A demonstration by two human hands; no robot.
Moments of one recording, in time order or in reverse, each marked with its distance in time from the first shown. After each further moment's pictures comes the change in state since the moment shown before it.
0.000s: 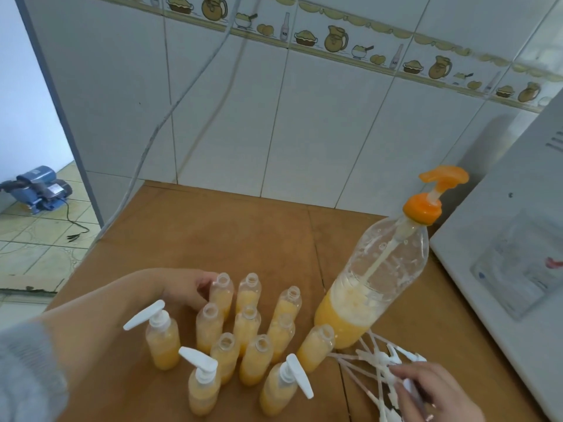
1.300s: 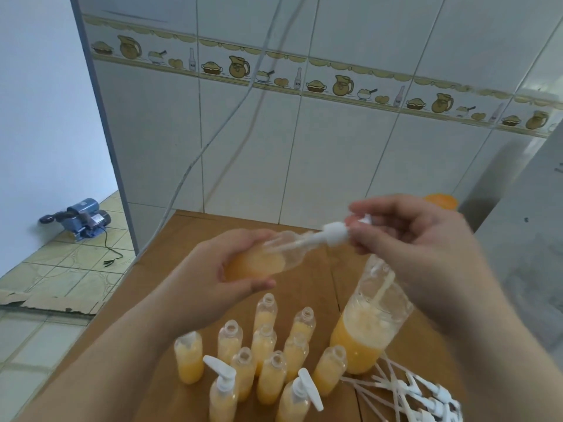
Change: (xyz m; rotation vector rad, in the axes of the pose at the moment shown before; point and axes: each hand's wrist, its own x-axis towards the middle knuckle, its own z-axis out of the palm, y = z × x) left_hand -0.132 0.142 0.054 0.137 0.898 0.472; right_hand 0.142 -0.168 -0.078 0.749 -0.131 0.058
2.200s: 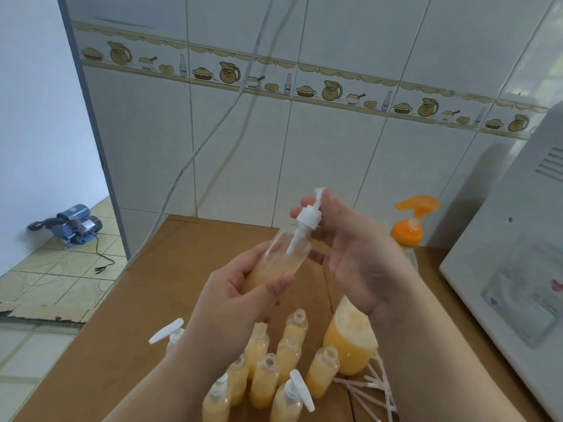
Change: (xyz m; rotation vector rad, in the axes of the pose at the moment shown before) left_hand -0.014 0.029 0.043 -0.687 0.146 -0.221; right_hand 0.021 0.020 0.031 0.576 -0.211 0.272
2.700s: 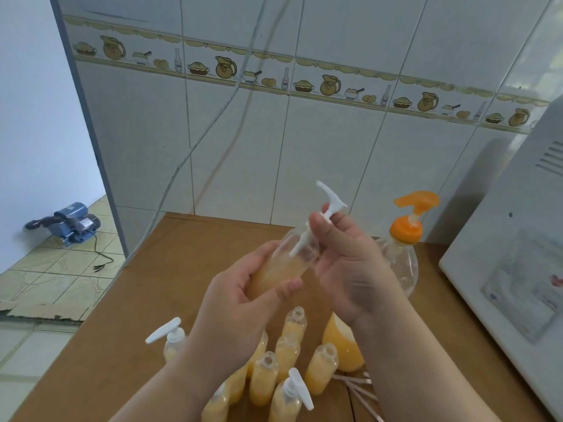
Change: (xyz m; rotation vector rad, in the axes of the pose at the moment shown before) left_hand -0.001 0.002 0.008 0.093 -0.011 0.109; right_hand 0.000 0.023 0.002 0.314 0.088 0.004
